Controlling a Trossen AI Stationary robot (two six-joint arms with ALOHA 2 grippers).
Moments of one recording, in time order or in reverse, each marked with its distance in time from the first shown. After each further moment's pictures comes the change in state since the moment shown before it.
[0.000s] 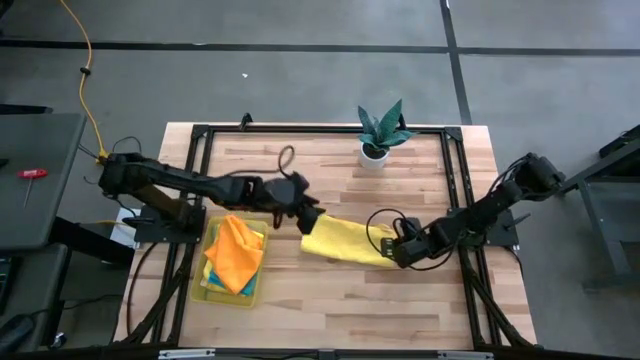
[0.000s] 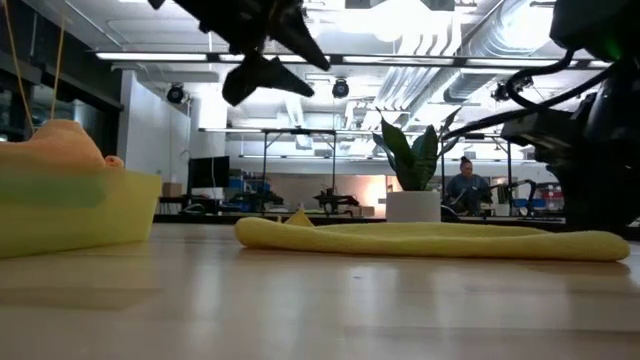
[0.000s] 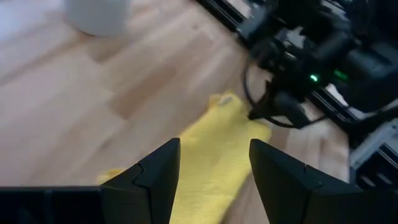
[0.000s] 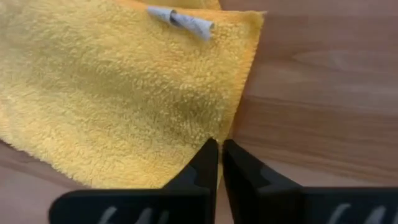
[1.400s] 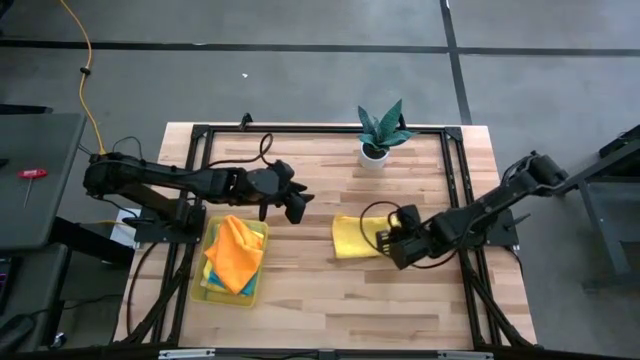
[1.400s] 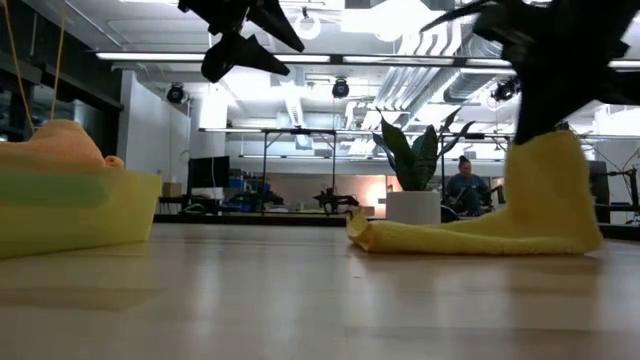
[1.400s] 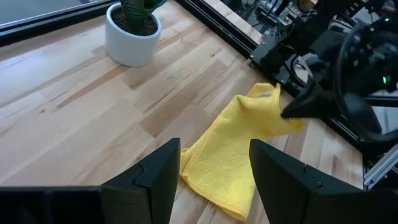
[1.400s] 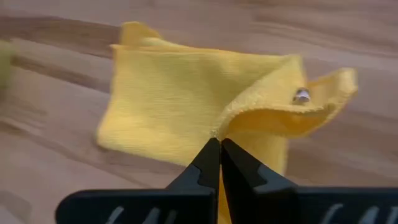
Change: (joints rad) left arm 0.014 -0.140 -0.002 -0.117 -0.099 0.033; right arm 0.027 -0.057 0.391 -0.463 0.203 -0.151
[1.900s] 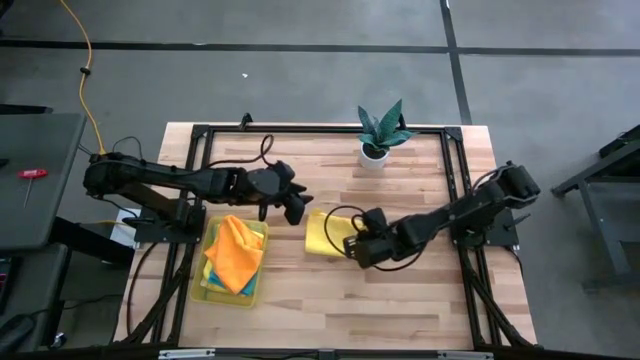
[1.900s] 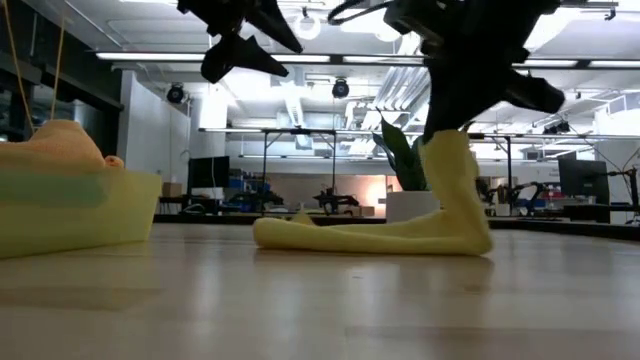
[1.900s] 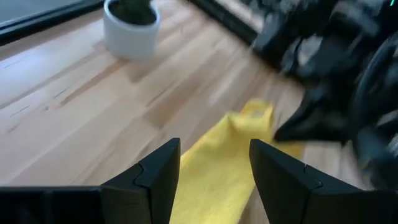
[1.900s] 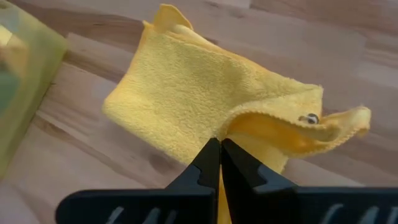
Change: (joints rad) left arm -0.005 0.000 0.000 -0.026 0.019 0.030; right arm -0.092 0.270 0.227 0.151 0.017 -0.245
